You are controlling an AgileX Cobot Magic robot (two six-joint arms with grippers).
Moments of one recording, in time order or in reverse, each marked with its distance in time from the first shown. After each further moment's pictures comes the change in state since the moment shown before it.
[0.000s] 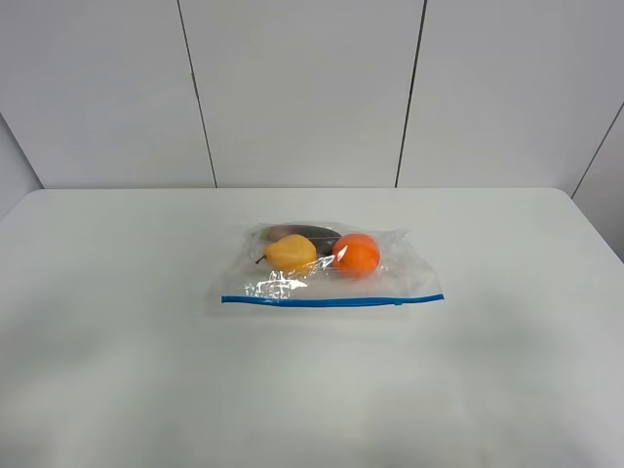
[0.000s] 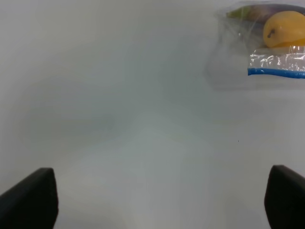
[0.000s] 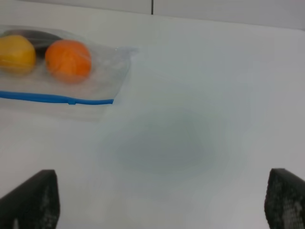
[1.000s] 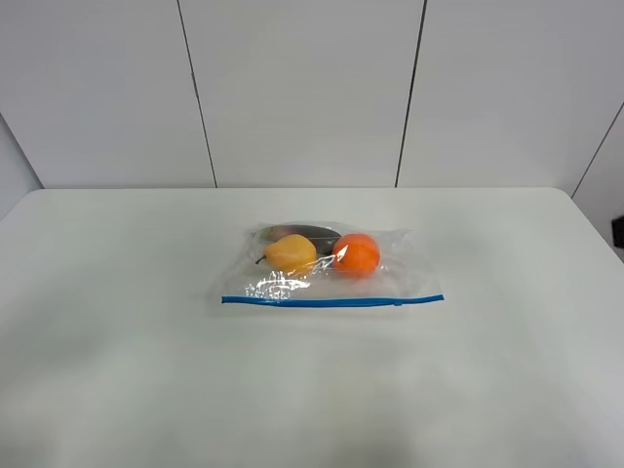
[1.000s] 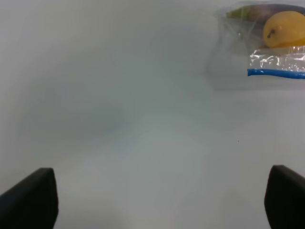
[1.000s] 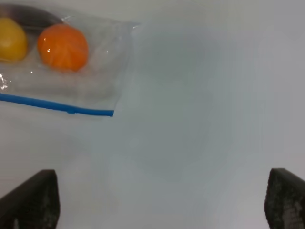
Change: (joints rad) left arm 0.000 0.000 0.000 0.000 0.000 -0.001; right arm 0.000 0.833 -0.457 0.027 -0.014 0.000
